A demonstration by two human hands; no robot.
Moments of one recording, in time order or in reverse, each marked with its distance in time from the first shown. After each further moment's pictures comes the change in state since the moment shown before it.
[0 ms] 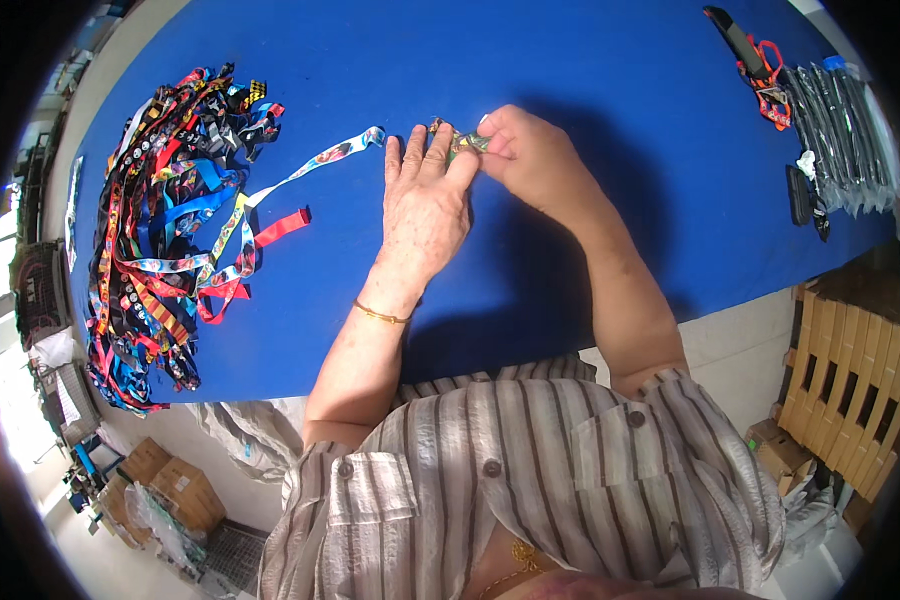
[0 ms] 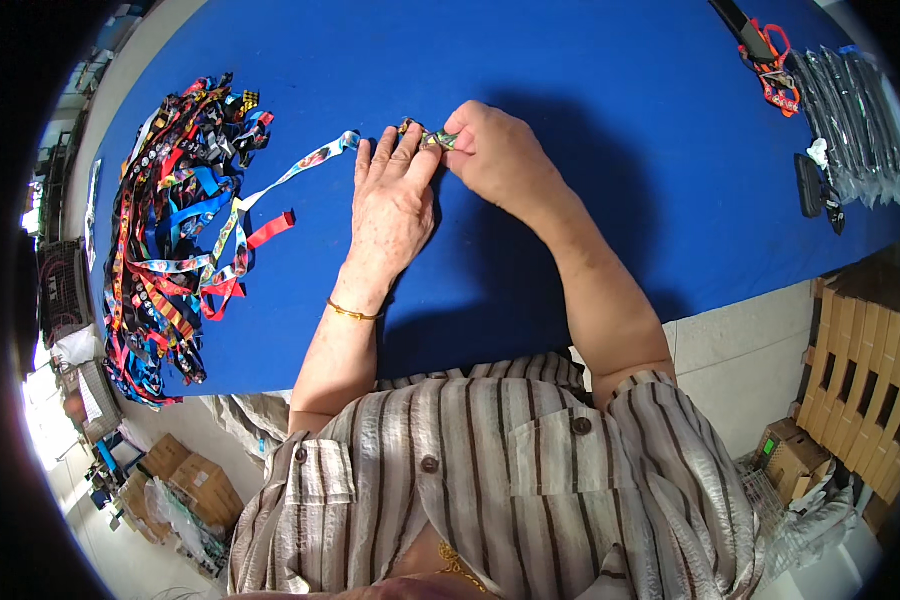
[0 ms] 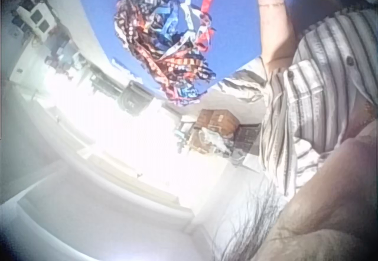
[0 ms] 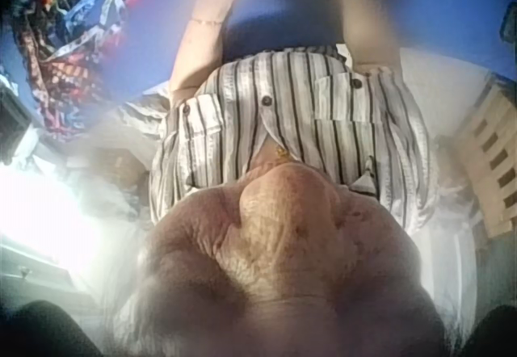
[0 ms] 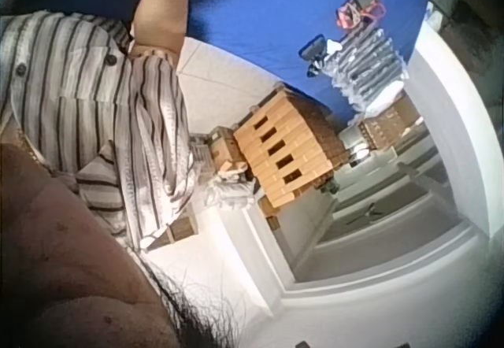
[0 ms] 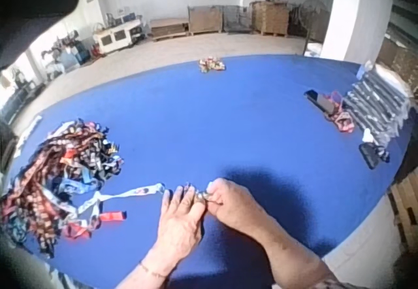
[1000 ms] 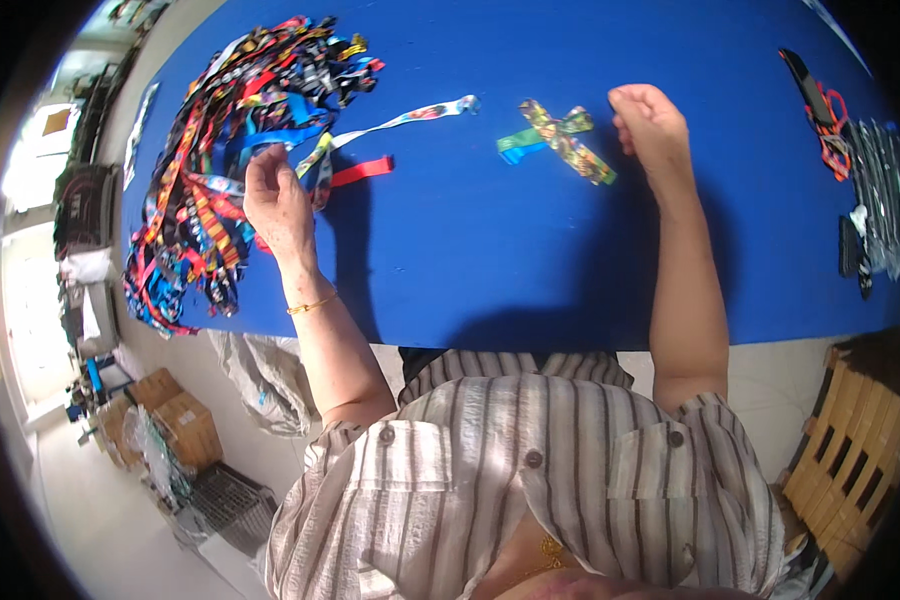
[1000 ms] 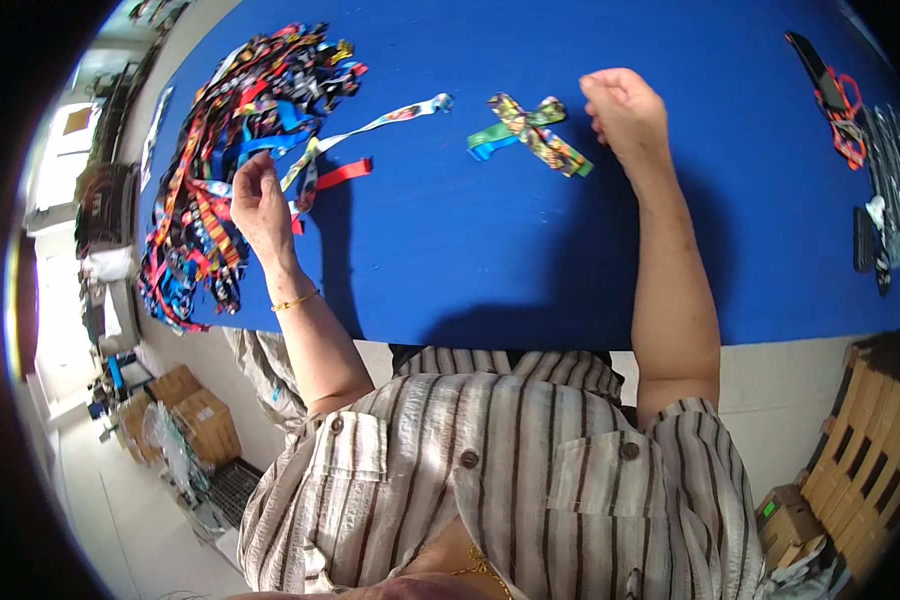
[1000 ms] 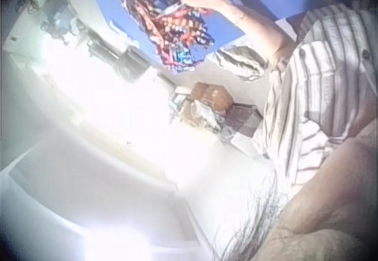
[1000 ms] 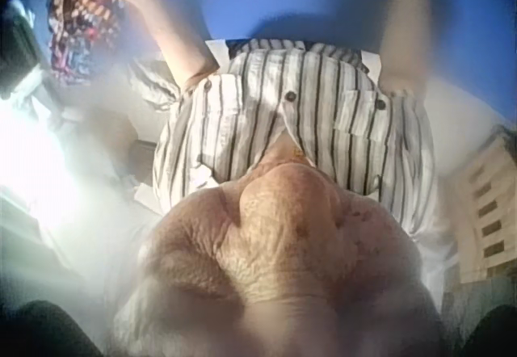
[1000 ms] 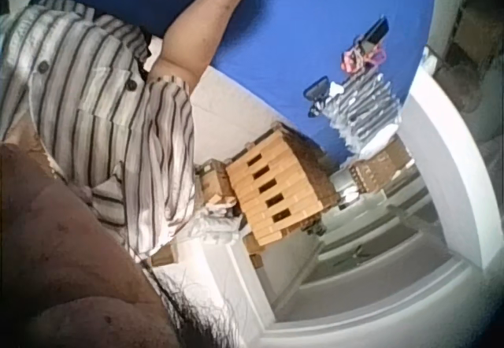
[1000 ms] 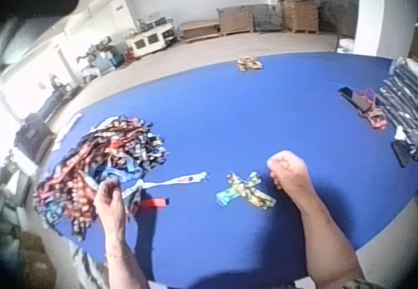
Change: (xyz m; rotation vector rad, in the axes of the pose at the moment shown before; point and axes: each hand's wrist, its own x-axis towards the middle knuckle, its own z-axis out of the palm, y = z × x) left_hand -0.095 -0.164 -0.099 -0.360 0.671 -0.678; right_hand 0.015 0.011 -0.027 0.434 0.196 0.244
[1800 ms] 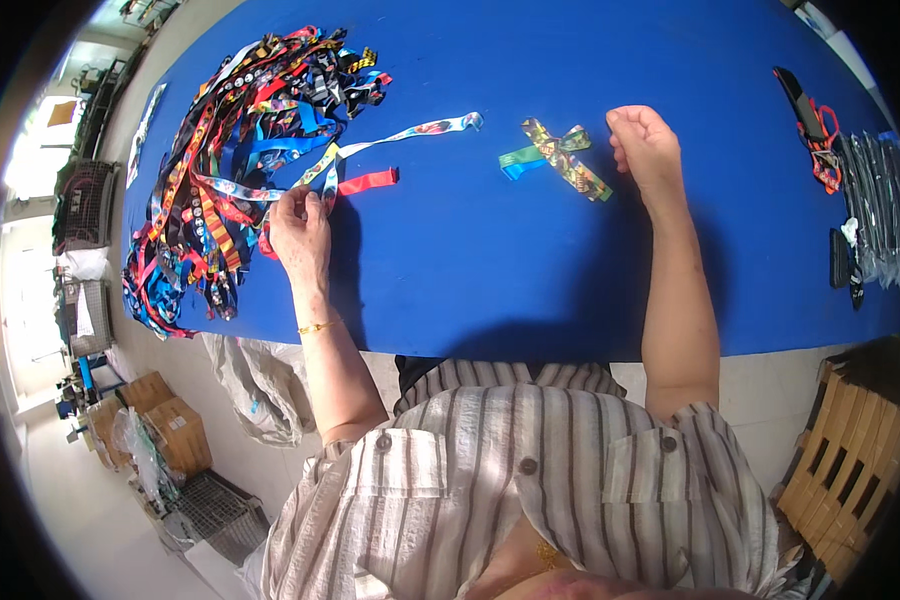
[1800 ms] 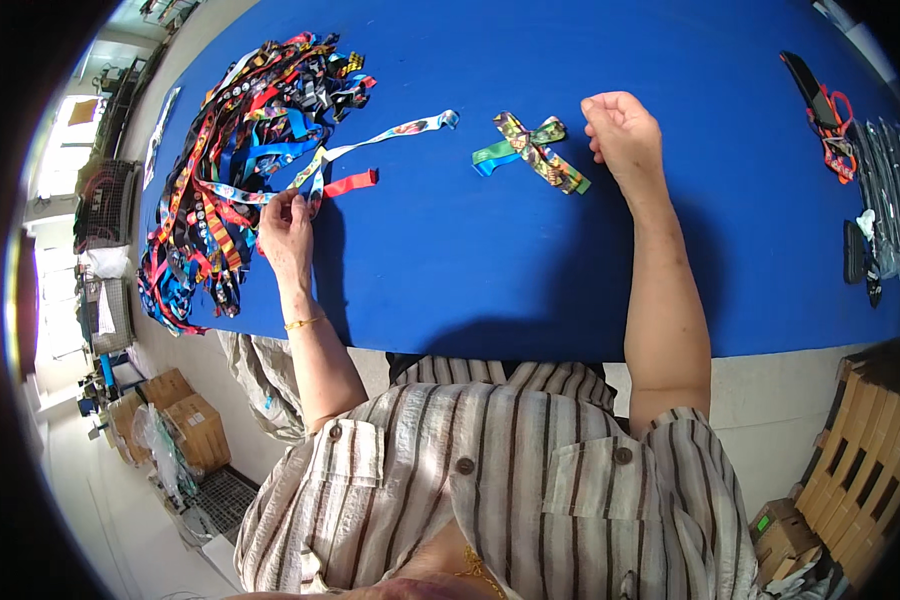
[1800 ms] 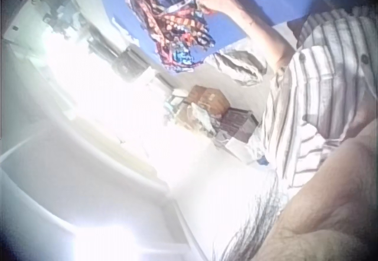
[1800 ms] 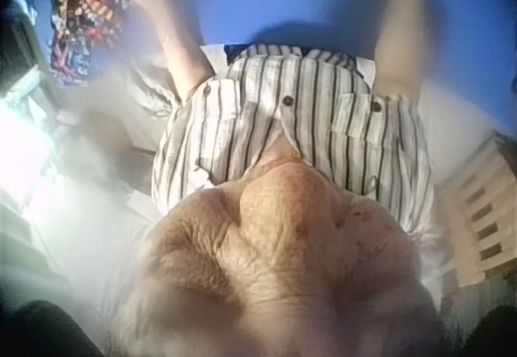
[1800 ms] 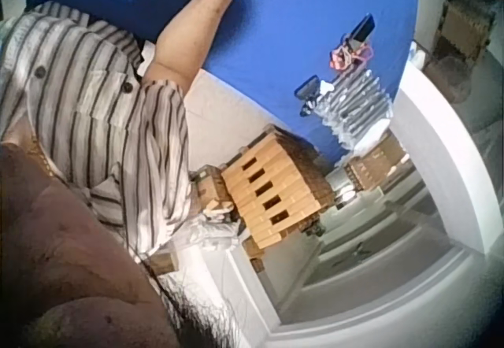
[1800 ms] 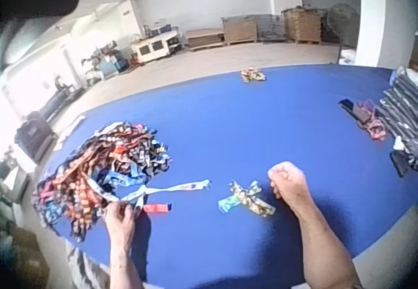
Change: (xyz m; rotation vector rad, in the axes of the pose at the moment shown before) left_hand -0.027 -0.026 -0.016 0.320 -0.125 -0.110; right_hand 0.001 0.002 0.003 -0.045 0.033 -0.006
